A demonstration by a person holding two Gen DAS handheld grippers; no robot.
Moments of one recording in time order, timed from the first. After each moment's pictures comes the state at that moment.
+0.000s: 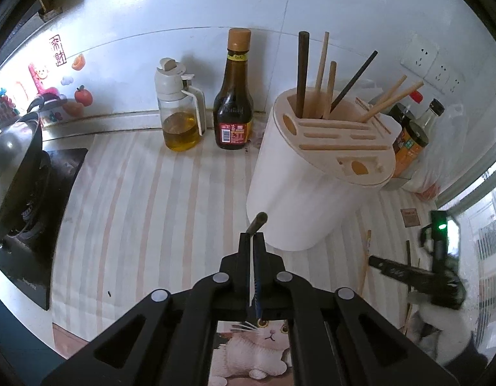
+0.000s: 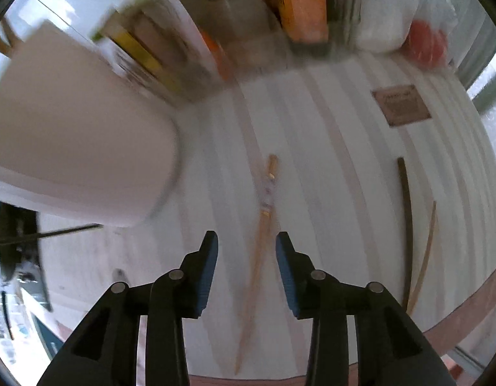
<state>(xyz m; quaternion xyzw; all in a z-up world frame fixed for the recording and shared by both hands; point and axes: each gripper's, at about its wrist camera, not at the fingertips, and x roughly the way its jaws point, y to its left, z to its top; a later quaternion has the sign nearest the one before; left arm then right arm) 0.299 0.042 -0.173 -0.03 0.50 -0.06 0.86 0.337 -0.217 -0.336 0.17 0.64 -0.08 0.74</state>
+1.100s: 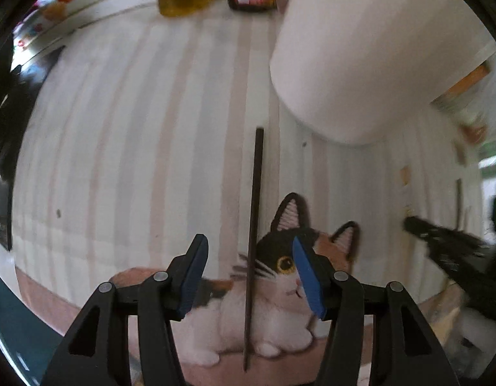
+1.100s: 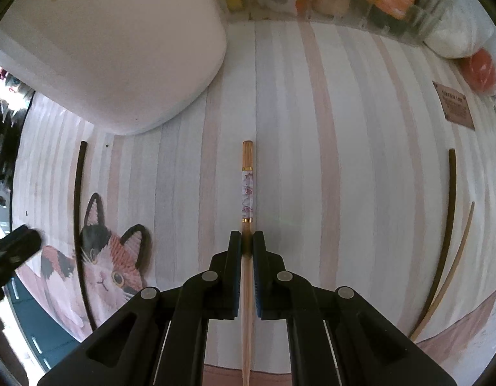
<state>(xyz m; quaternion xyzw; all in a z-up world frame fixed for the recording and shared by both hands) 0.291 0.034 -0.329 -0.02 0.66 -0.02 0.75 0.316 -0.164 -0.364 0.06 0.69 0.00 0.72</state>
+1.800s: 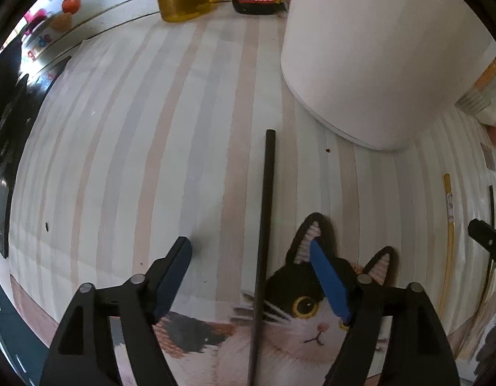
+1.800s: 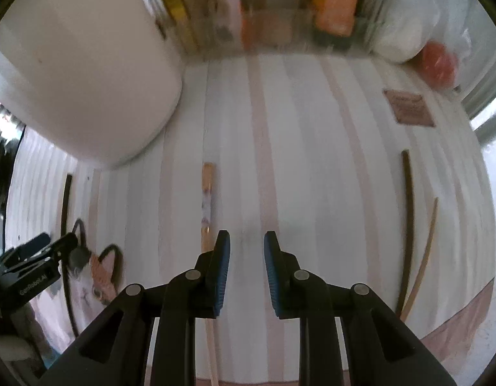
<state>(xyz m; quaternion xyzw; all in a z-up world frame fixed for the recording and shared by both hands) 0.277 0.027 -0.354 0.00 0.61 0.01 0.79 0.280 -0.202 -0.336 0.08 0.61 -0.05 0.78</state>
